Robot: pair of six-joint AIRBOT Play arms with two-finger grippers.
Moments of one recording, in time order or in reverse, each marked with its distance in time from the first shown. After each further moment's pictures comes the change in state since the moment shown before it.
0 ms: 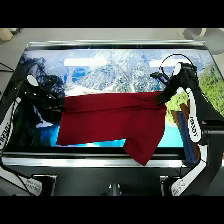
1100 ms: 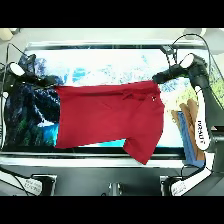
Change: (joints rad) left arm 0.037 0.029 0.172 -0.010 0.355 -0.128; right arm -0.005 0.117 -0.011 0.196 -0.535 0.128
